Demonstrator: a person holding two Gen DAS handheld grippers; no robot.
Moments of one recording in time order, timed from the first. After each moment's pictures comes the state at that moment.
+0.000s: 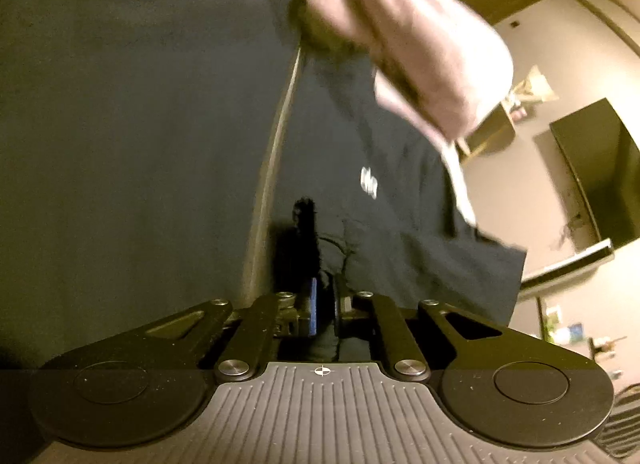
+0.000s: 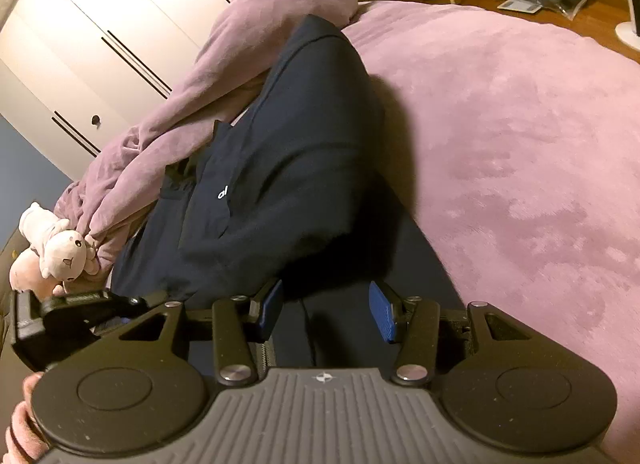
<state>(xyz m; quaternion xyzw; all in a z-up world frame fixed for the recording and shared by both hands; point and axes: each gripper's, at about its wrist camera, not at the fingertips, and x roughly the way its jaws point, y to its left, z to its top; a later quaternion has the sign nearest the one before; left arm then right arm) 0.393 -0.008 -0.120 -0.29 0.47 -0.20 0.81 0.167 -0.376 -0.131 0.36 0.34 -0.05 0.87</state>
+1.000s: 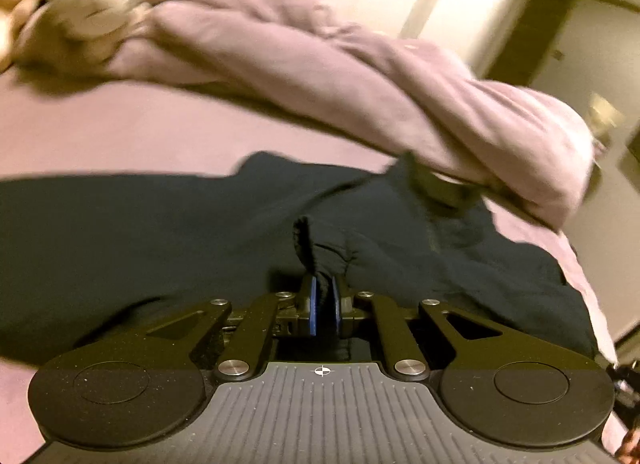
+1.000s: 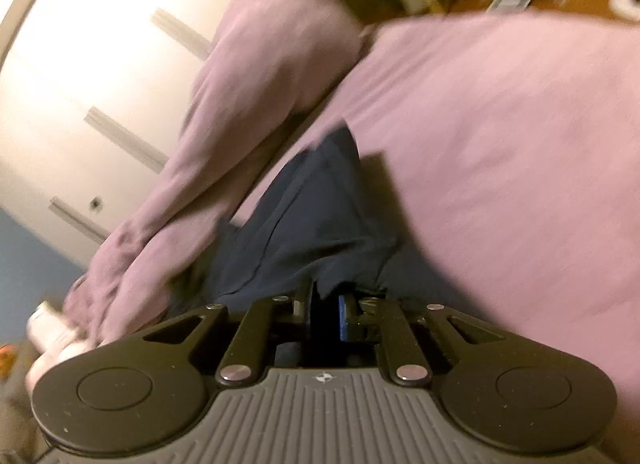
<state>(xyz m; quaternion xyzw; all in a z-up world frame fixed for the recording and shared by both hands) 0.444 0.057 -0.094 -0.15 0.36 -0.07 0.92 0.314 -0.403 -0.140 0.43 0.25 -0.09 0.86</state>
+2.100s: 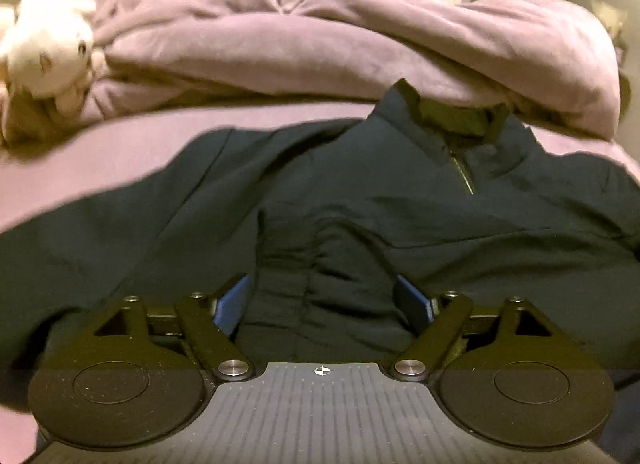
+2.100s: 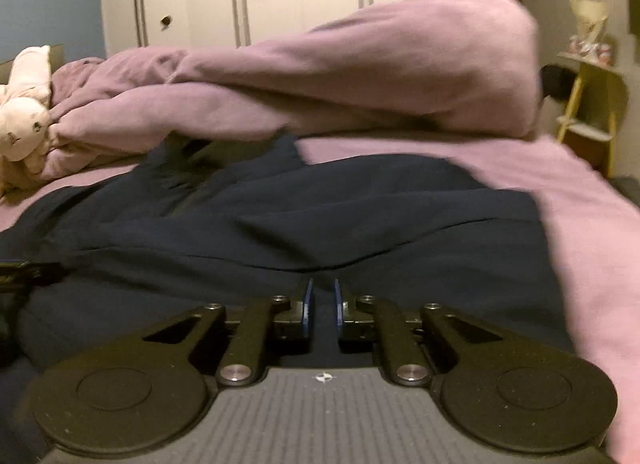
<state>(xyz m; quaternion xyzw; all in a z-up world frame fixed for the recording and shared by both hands) 0.469 0.001 -0.159 -0.02 0.36 -0.03 0.93 0.424 -0.328 -0.148 0.04 0.29 0.00 0.96</state>
